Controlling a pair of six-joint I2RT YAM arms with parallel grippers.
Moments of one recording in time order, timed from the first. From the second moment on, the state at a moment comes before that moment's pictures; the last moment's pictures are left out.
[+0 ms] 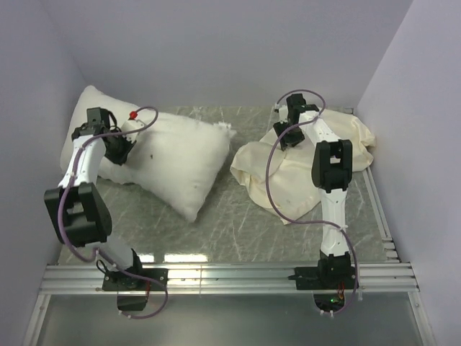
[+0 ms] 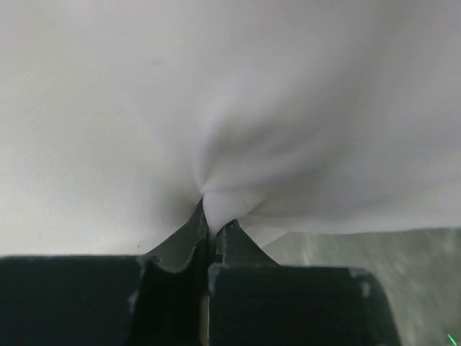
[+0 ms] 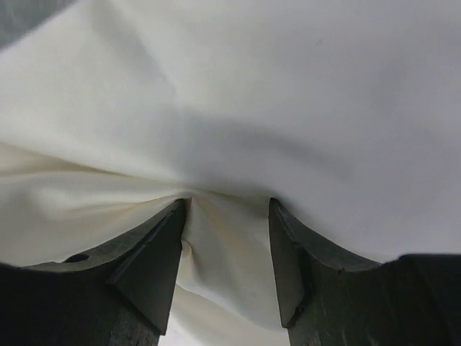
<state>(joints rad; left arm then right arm) 0.20 1.67 1.41 -0.80 0.21 0.80 0.13 2.41 2.09 -0.88 -0.06 -0.26</state>
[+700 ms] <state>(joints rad) 0.27 1.28 1.22 -1.27 0.33 0.55 0.13 2.24 2.01 -0.87 -0.28 -0.21</state>
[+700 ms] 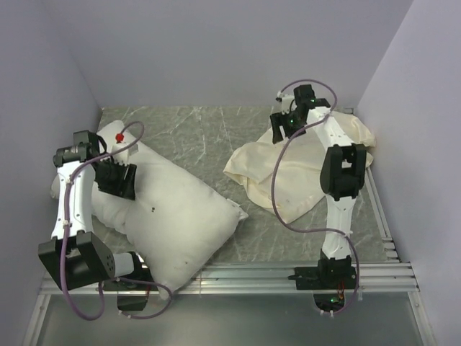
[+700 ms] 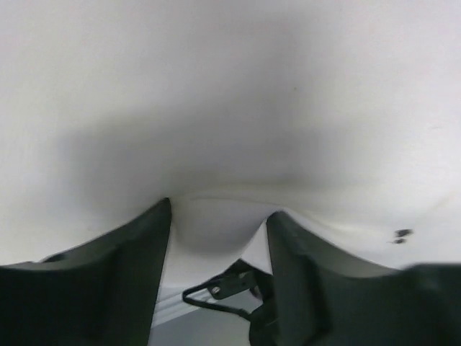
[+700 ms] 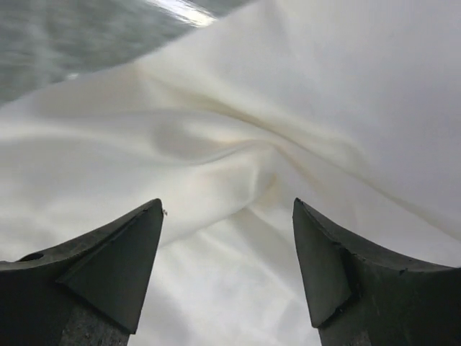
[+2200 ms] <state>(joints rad) 0.29 1.03 1.08 -1.14 0.44 0.99 0.47 2.16 1.95 -0.89 -0.64 -0.11</state>
